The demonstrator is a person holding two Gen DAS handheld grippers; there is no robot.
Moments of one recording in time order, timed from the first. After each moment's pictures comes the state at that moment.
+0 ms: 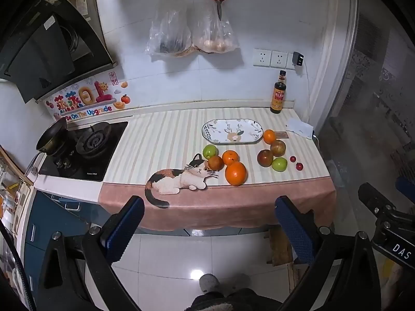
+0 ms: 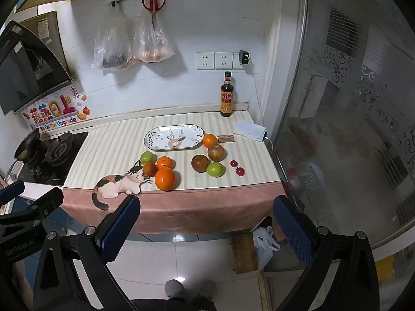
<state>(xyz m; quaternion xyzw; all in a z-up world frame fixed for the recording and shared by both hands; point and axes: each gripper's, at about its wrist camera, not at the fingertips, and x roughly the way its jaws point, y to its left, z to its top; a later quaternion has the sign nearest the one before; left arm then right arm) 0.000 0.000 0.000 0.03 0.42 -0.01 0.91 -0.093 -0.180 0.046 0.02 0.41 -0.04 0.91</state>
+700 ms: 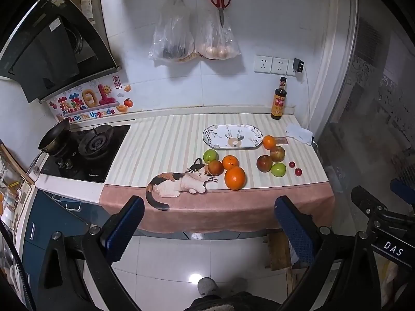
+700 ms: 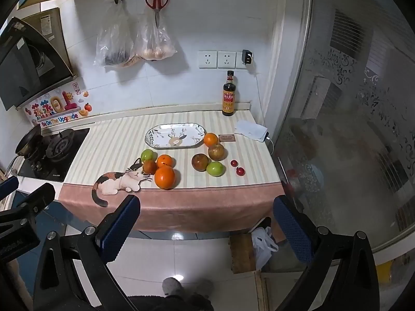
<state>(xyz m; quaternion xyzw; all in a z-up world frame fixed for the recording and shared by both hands) 0.000 0.001 0.015 0.02 0.41 -0.01 0.91 -0.091 -0.178 0.051 0.01 0.41 -0.04 0.91</state>
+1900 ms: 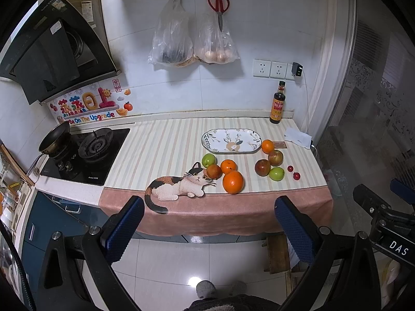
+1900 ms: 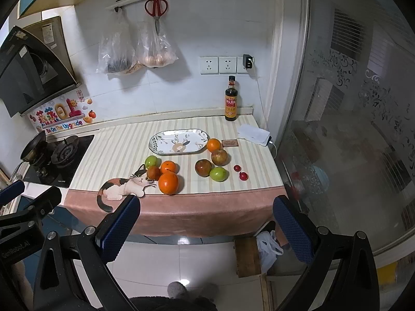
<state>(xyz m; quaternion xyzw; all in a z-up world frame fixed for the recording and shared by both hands) 0.000 -0.007 0.018 0.02 0.40 -0.01 0.91 -0.094 -0.183 0.056 0.02 0.40 -0.03 0.92</state>
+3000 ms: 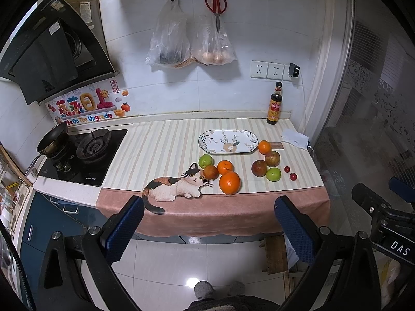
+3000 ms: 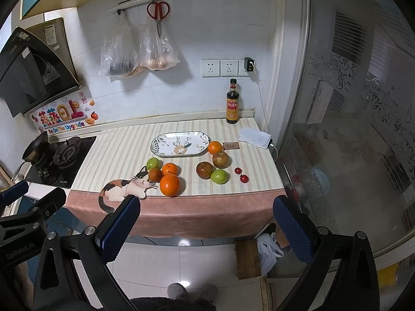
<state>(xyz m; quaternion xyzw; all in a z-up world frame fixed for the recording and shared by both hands) 0.001 -0.013 0.019 0.02 0.40 -0.01 0.92 -0.095 -0.184 0.062 0.02 0.39 -0.02 0.92</state>
